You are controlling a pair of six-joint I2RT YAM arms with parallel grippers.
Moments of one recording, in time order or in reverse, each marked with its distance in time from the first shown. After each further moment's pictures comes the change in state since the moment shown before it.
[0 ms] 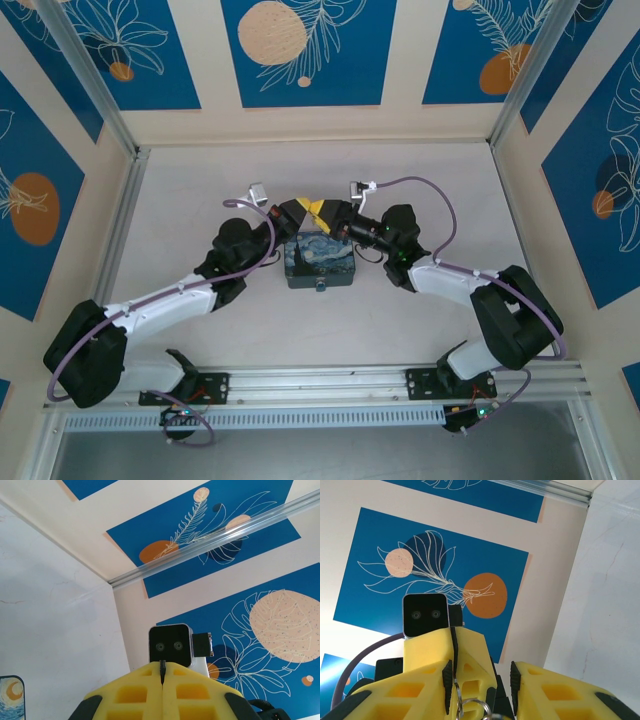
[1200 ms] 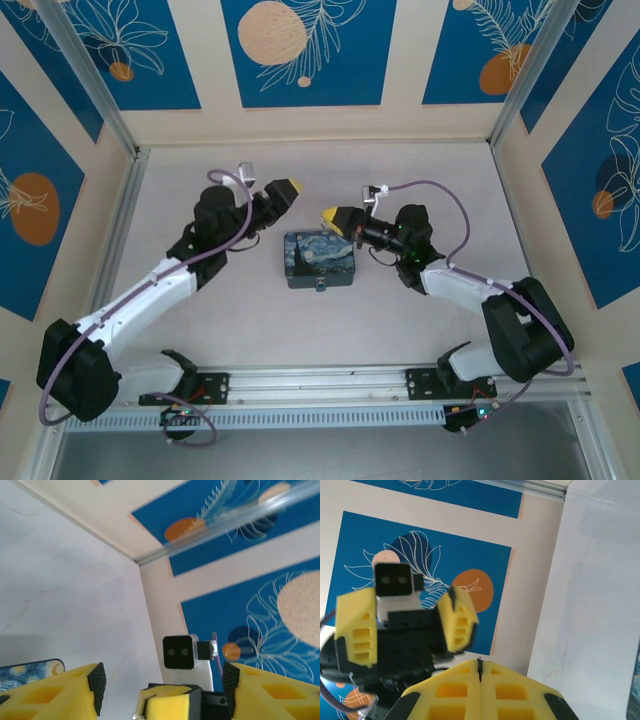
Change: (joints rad) left arm 0.182 -0.036 0.277 -0.526 0.292 0.115; right arm -0.108 -0.099 -0.060 -0.130 -0.107 -0.011
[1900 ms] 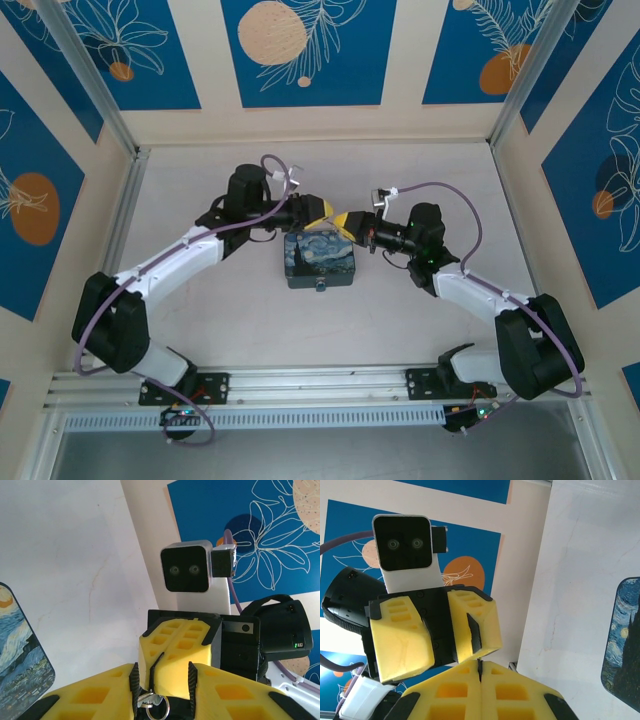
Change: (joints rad) left arm -0.026 0.253 0.150 -0.108 0.446 0.110; right arm -0.068 -0.079 -0.016 -0.135 -0.111 -0.035
